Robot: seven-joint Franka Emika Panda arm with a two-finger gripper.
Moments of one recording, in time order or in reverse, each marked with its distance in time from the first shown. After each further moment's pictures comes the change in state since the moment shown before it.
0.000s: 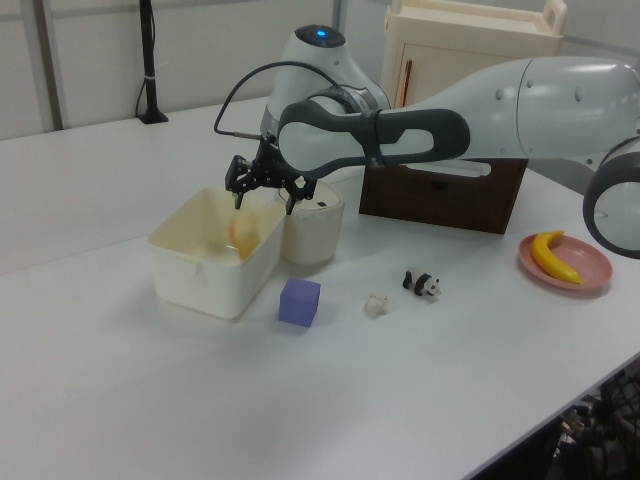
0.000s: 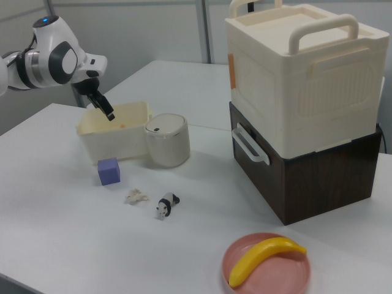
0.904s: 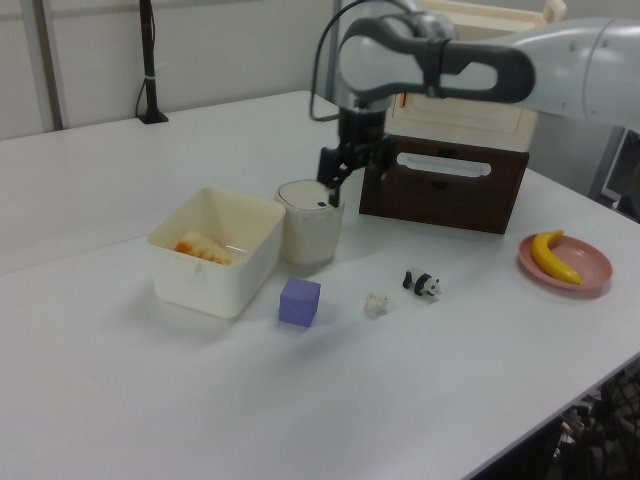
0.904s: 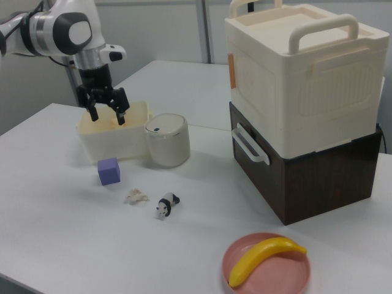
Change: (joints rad) arm -0.150 -0.156 -0.005 0.015 0.073 -0.538 -0.663
